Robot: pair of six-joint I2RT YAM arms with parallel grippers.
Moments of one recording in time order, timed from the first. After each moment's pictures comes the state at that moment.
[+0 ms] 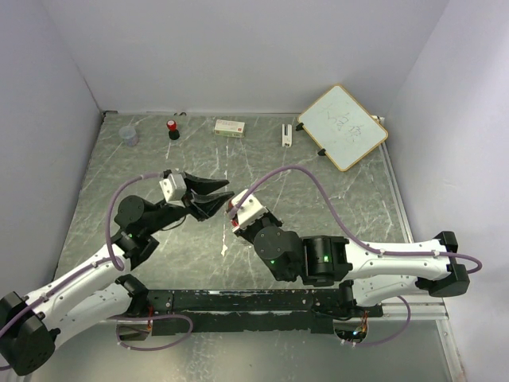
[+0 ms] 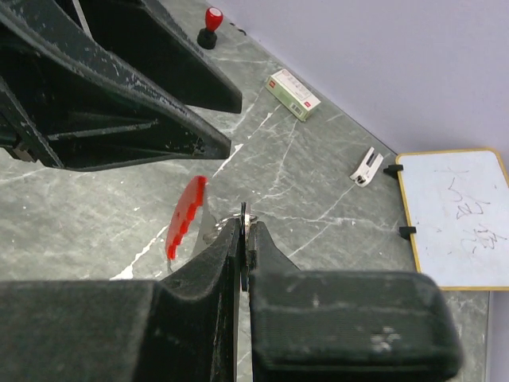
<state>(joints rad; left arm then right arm) -0.67 0.84 0.50 0.71 0.44 -0.18 1.55 1.15 1.13 -0.27 1.04 -0.14</state>
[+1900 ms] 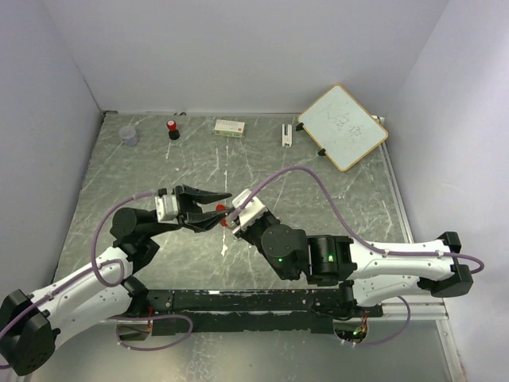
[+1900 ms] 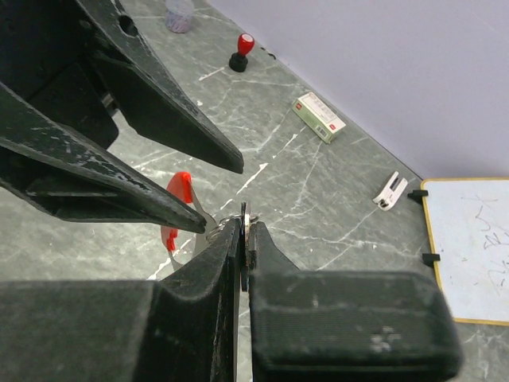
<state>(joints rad) -0.67 0.84 0.42 0.95 0.66 -0.14 1.55 1.13 1.13 -0.21 0.95 -0.18</state>
